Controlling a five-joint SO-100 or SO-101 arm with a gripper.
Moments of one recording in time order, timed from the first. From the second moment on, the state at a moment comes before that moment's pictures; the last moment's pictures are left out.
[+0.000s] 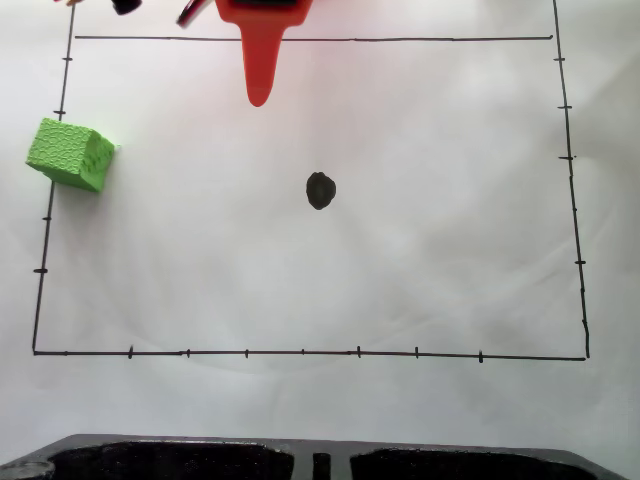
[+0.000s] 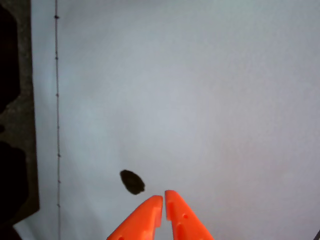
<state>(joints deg) 7.4 186.8 172.4 58.4 -4.2</state>
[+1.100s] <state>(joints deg) 26.6 150.1 143.7 61.4 -13.0</state>
